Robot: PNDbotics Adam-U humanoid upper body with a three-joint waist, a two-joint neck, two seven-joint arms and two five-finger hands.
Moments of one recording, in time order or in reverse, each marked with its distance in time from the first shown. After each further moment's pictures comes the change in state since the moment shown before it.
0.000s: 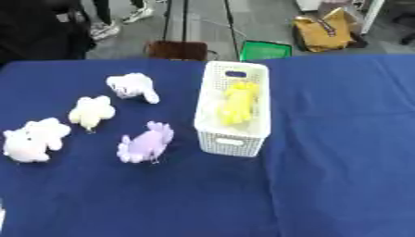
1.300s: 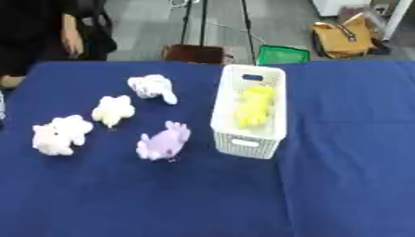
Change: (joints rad) left arm 0.068 0.520 -0.072 0.000 -0.231 0.389 -0.584; right arm 0.006 0.004 0.011 0.000 -0.002 -0.008 0.010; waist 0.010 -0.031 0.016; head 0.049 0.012
